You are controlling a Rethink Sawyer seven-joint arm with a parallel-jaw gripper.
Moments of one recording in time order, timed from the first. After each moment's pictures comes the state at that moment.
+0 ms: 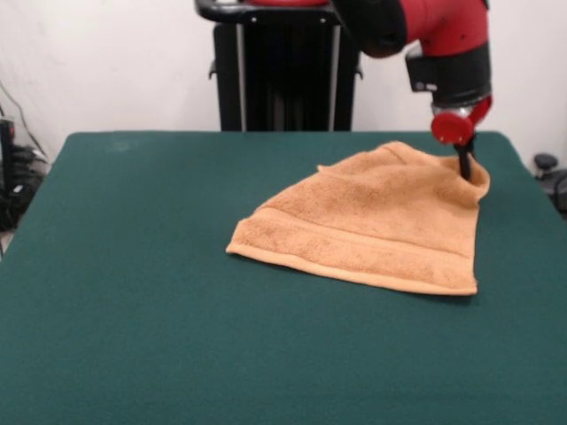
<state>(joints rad) -0.20 -0.58 0.44 2.00 -0.71 0.11 1.51</state>
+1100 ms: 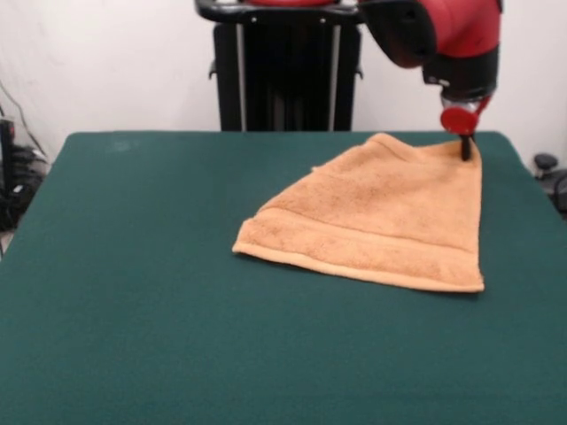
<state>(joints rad) -0.12 -0.49 0.44 2.03 -0.69 0.19 1.51</state>
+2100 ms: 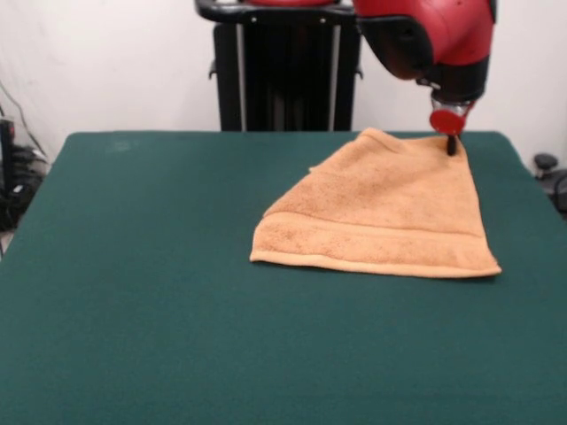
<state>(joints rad) -0.11 -0.44 0.43 2.02 -0.69 0.26 1.51</state>
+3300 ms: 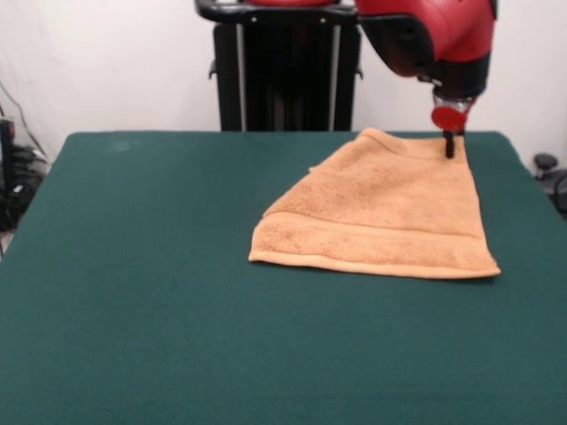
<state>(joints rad) -0.11 -0.44 0.44 2.04 -0.68 0.25 1.51</state>
